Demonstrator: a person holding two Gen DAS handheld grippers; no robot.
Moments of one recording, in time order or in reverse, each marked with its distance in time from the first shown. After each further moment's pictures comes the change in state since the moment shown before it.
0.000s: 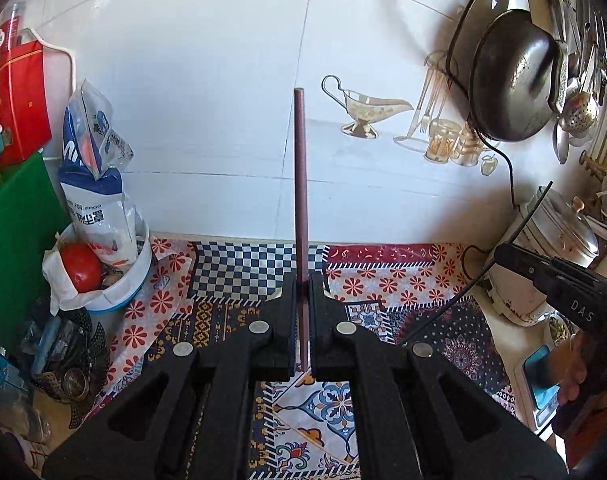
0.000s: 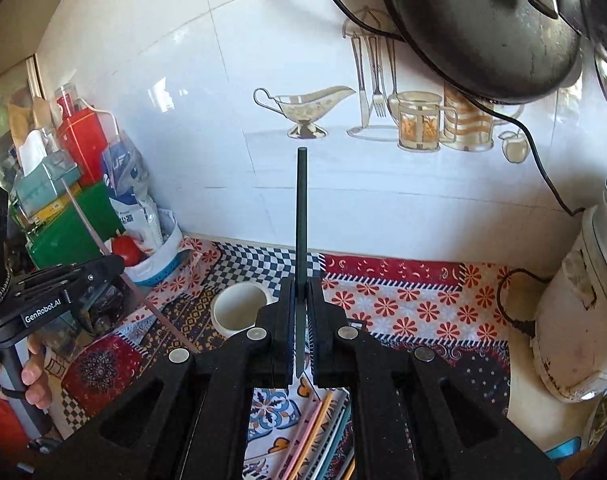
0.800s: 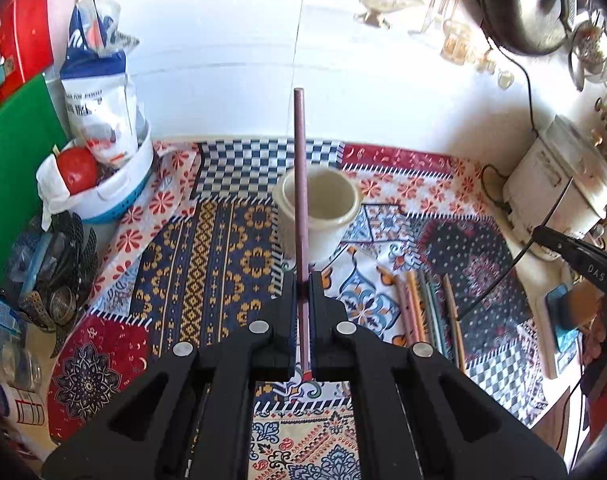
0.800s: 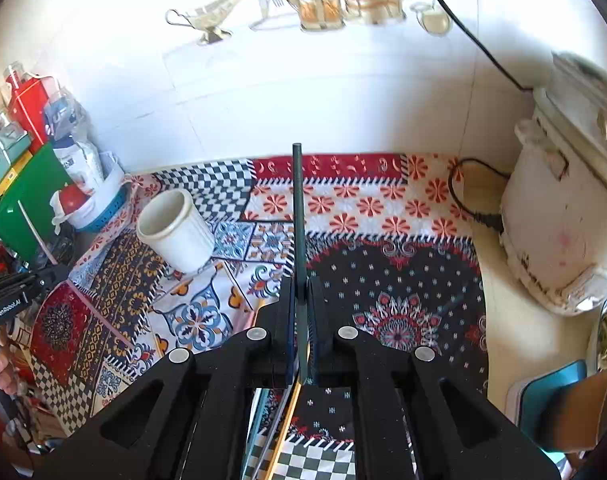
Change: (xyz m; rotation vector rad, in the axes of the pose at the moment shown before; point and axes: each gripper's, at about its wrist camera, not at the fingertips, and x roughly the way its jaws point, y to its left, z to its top) left arm 0.014 0.006 -0.084 0.004 0.217 0.037; right arm 0.003 -0.063 -0.084 0.107 0.187 -0.121
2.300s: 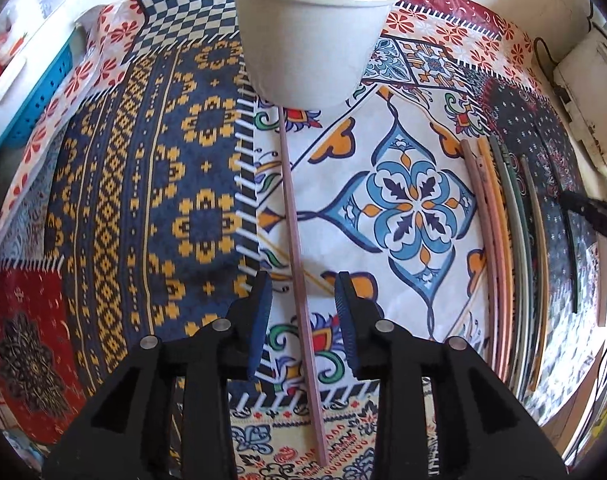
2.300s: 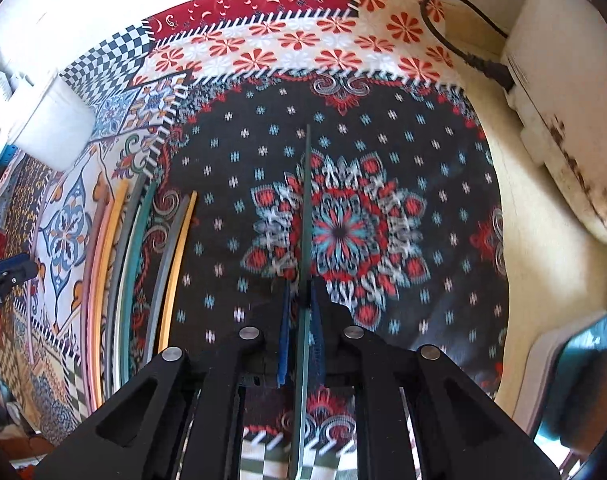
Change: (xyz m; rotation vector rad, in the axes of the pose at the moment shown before) left arm 0.142 -0.003 -0.068 0.080 0.436 0.044; right arm 0.083 -0.083 -0.080 0.047 0.396 -0.113
